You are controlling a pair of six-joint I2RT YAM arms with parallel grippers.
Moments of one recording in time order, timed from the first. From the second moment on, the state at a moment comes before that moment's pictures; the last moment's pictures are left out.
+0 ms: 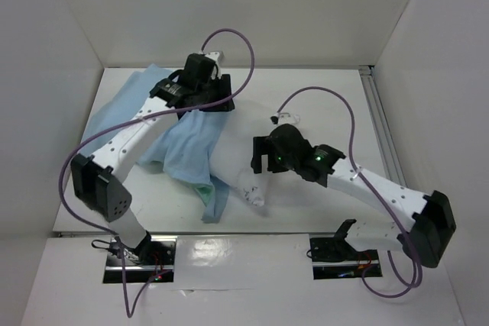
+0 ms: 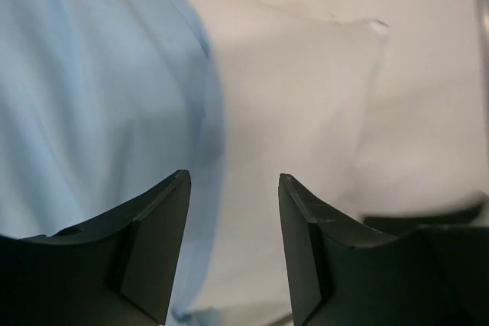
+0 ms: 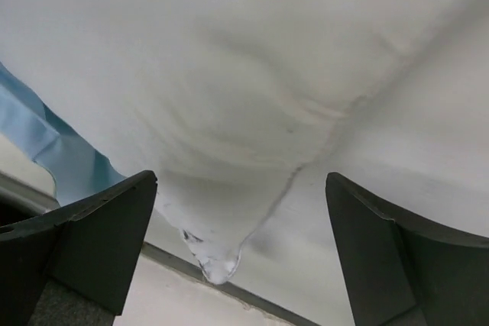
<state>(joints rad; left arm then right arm) -0.51 1.60 1.64 -0.73 0.06 -0.45 0.82 1.24 0.93 -0.48 0.14 0.58</state>
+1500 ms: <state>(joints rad) -0.52 1.88 2.14 -0.89 0.18 -0.37 0.32 1.43 1.08 -0.07 -0.51 0.82</state>
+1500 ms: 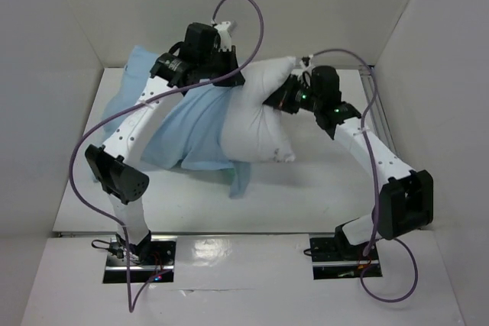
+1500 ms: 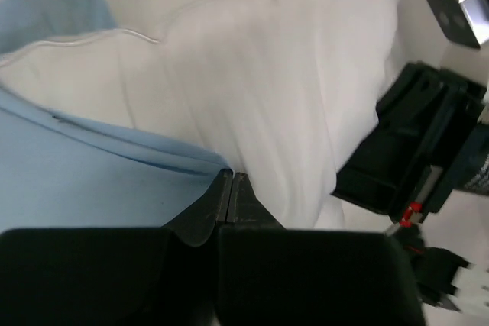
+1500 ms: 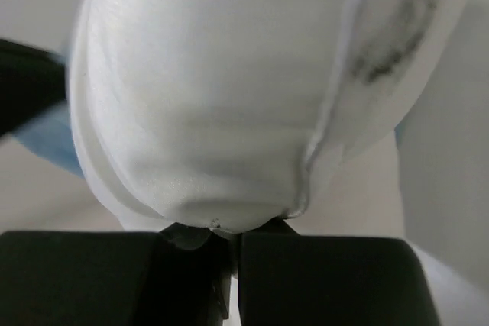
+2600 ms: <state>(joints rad) -0.71 1.87 2.08 -0.65 0.56 -0.58 0.48 1.27 0.64 0.24 -0.22 1.00</state>
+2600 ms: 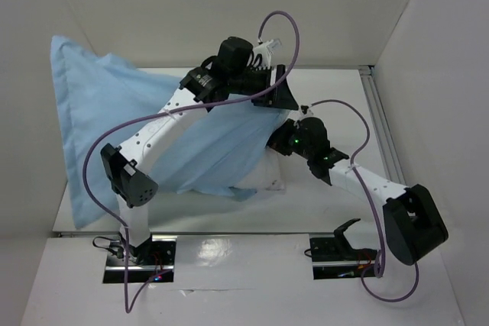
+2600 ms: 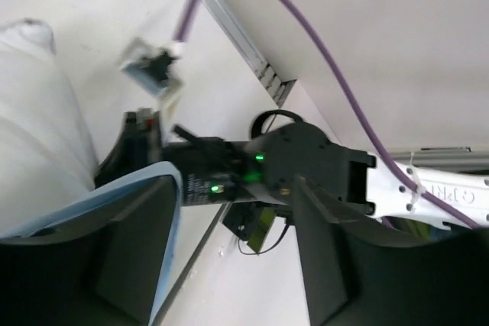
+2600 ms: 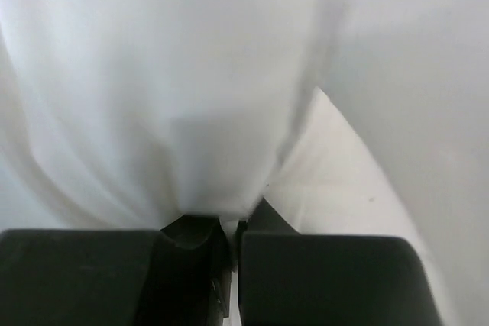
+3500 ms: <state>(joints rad) -0.47 1.61 1.91 -0.92 0.08 -0.38 0.41 1.22 1.01 -0.35 -0.29 0.53</state>
